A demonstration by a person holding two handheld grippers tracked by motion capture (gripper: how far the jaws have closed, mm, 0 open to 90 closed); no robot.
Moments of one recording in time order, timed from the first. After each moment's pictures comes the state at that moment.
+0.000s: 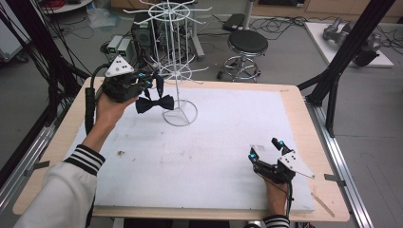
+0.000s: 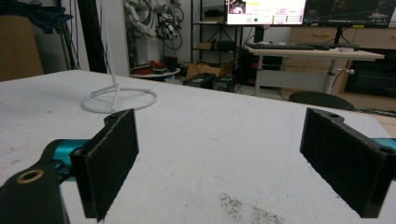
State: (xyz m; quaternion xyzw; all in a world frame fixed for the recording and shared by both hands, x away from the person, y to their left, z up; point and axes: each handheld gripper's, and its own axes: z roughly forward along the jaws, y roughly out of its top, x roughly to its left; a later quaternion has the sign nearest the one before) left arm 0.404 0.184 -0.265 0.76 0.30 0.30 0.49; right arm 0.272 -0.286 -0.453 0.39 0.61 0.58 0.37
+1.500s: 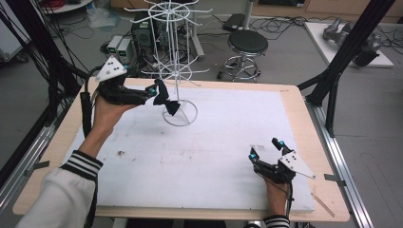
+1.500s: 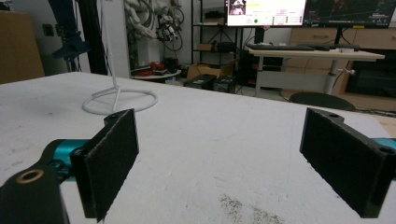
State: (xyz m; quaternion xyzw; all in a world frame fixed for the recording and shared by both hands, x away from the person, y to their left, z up) left arm 0.379 0.196 -0.268 0.71 0.27 0.31 0.57; right arm 0.271 -0.286 -0.454 0.39 0.61 0.58 0.37
